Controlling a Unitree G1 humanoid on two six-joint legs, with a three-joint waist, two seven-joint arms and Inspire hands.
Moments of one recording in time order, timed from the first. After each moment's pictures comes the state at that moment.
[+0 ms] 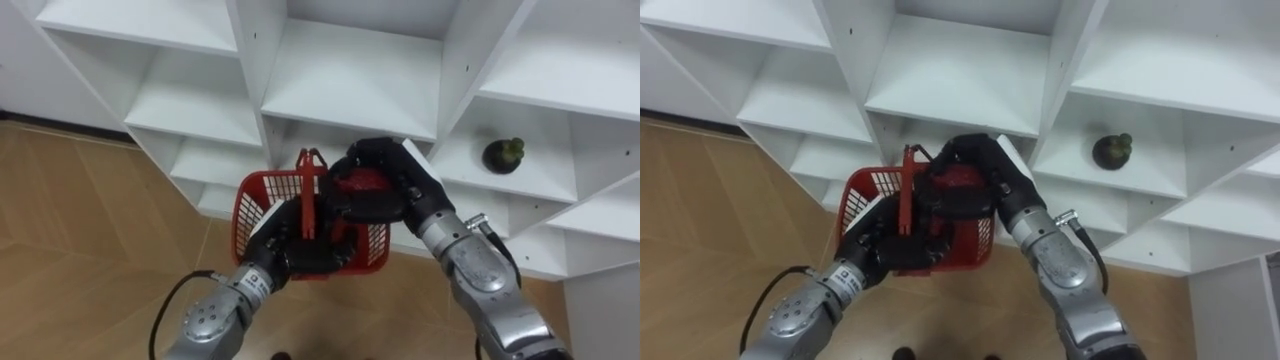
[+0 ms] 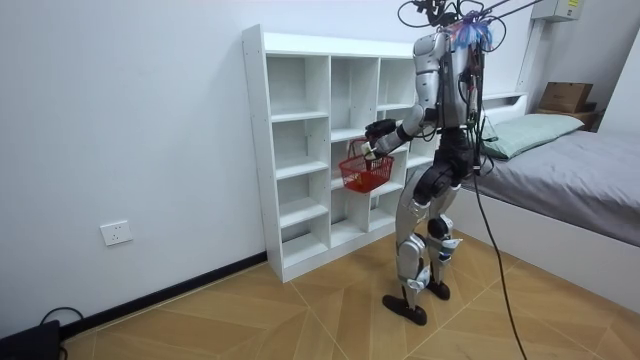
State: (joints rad) left arm -0.05 0.15 -0.35 0.46 -0.36 -0.20 -0.29; right arm -0.16 -0.24 0.30 0.37 0.11 -0.22 0.13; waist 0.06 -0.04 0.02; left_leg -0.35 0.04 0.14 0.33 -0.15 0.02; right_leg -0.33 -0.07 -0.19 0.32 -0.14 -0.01
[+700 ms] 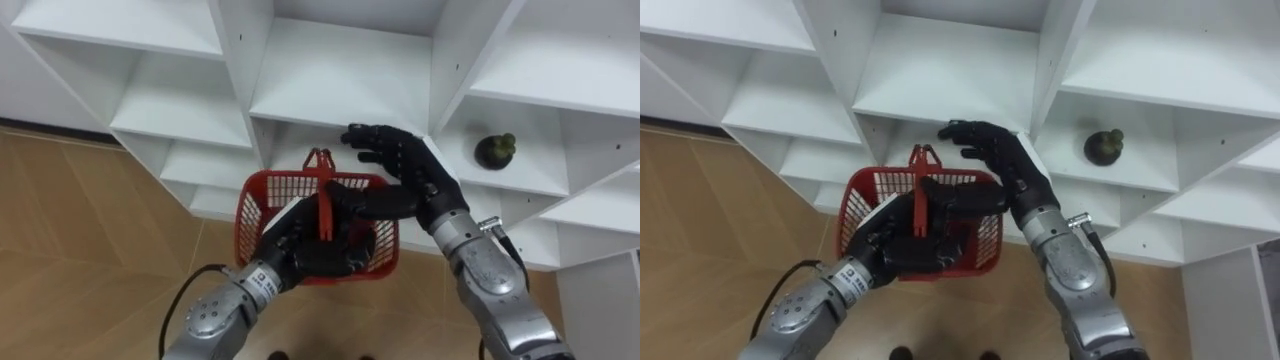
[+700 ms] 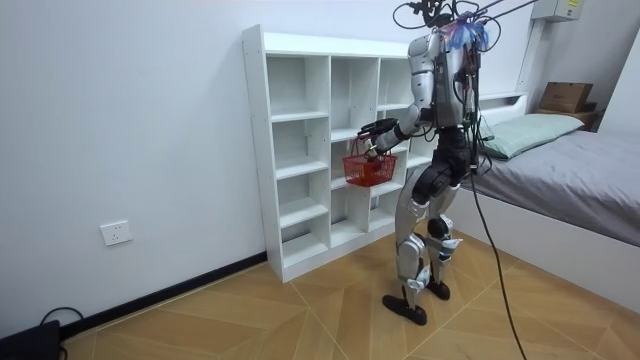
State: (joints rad) left arm -0.05 0.15 -0.36 0.40 -0.40 -0.18 -0.36; right arm -0.15 -0.24 0.27 0.37 0.15 -0.27 0.08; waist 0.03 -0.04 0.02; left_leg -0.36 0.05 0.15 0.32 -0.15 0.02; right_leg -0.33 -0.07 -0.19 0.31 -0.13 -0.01
